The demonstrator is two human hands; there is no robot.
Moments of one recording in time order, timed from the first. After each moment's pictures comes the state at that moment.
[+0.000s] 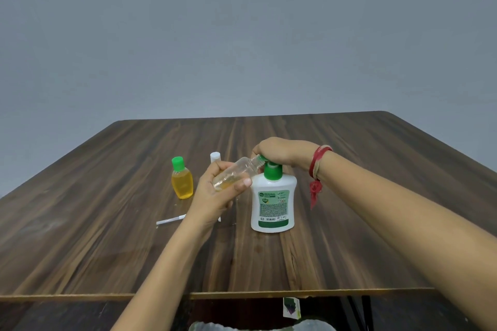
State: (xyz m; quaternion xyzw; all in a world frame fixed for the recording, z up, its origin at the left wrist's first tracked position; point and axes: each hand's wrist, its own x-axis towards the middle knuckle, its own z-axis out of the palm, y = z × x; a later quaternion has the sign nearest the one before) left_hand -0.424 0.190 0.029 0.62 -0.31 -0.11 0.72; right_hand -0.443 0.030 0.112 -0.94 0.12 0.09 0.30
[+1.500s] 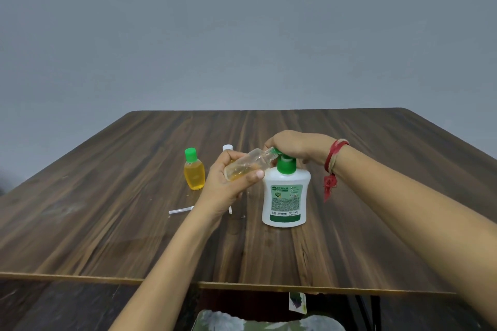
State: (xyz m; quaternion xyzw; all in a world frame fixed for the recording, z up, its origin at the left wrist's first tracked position) left_hand -0.425 0.192 0.035 0.61 -0.31 -0.11 0.72; right_hand -0.450 0.036 0.120 -0.95 0.11 0.09 0.27
